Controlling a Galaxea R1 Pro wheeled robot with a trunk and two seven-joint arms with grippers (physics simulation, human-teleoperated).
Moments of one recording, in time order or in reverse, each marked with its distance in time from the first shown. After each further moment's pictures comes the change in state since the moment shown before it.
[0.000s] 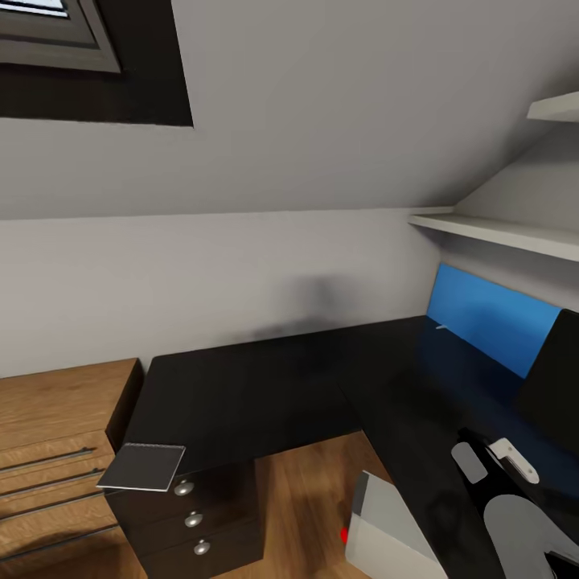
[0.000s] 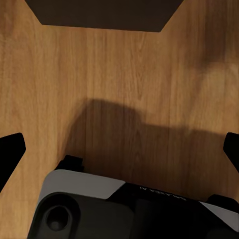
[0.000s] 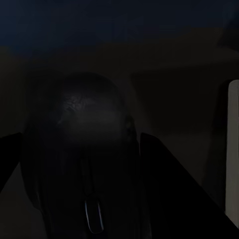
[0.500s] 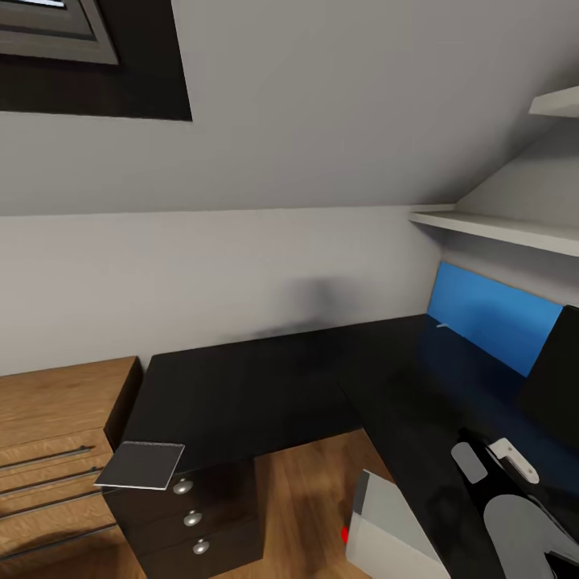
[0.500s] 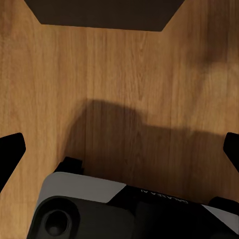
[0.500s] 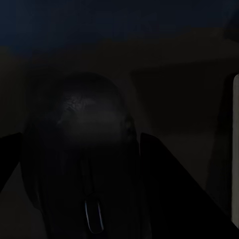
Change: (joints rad) left arm 0.000 0.001 0.000 0.000 0.000 0.000 0.000; right arm 0.000 0.000 0.001 0.000 0.000 0.000 0.000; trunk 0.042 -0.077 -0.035
